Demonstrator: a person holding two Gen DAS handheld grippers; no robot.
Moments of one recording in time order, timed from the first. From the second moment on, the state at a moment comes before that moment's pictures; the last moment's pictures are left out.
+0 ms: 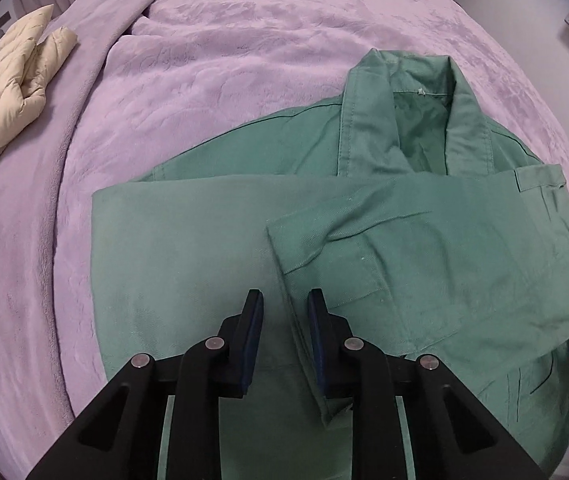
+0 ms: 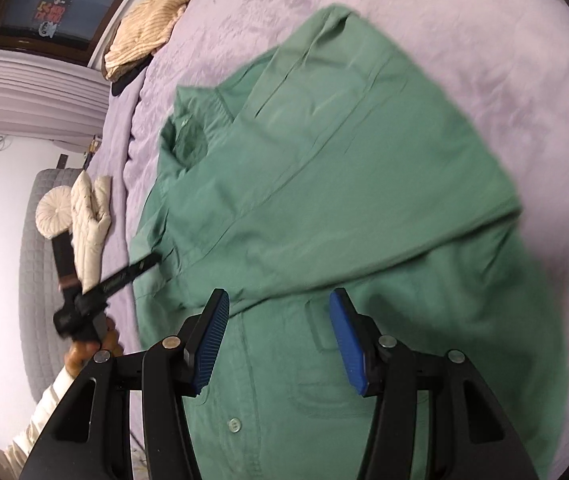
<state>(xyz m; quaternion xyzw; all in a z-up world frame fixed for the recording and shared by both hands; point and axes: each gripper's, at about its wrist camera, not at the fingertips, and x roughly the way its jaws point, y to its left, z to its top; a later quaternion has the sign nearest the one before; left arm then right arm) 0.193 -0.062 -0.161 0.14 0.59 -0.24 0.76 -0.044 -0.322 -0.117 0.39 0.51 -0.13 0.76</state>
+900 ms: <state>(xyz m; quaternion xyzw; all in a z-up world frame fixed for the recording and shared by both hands) 0.082 0.008 -0.117 0.13 0.62 -0.17 0.76 -0.058 -0.300 -0.092 0.30 0.58 -0.15 0.74</state>
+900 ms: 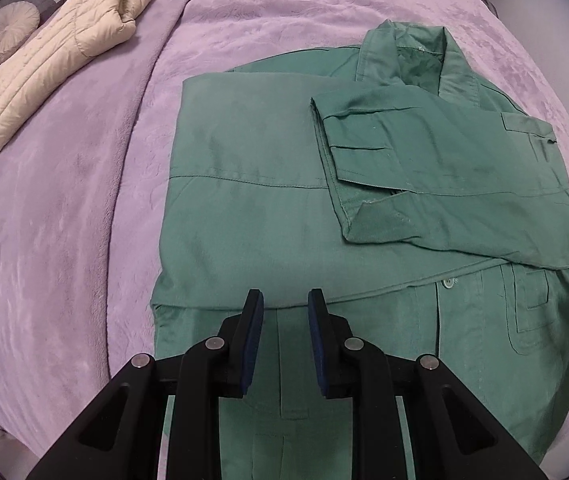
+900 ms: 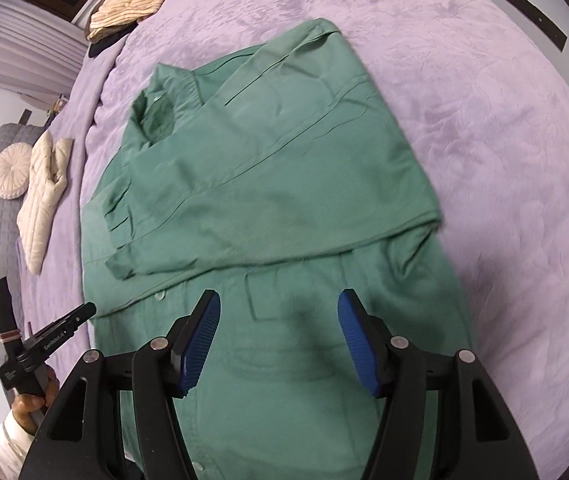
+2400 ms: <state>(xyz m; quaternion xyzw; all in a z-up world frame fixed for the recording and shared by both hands) 0.028 0.124 -0.091 0.08 0.65 -0.09 0.75 0.056 -0.184 -0.179 0.51 0.53 -0.02 0.68</state>
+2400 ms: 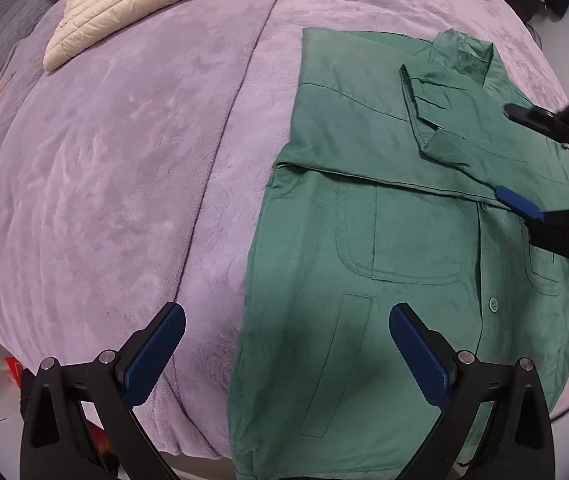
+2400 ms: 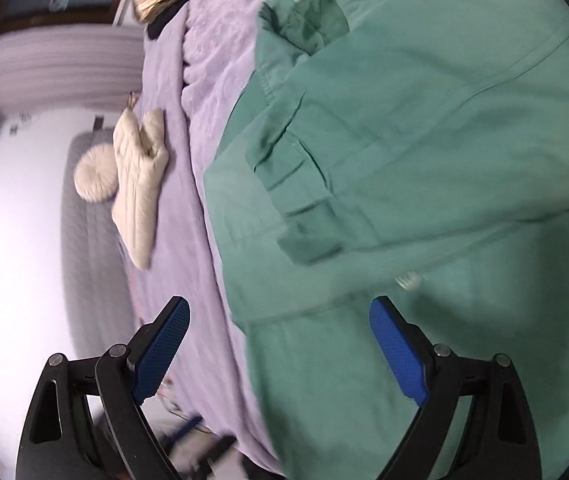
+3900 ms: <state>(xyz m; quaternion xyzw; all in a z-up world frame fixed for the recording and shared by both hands) 0.024 0.131 -0.094 0.10 0.65 -0.19 0.73 -0.077 -0.155 -0.093 0.39 0.58 -0.09 0.71</state>
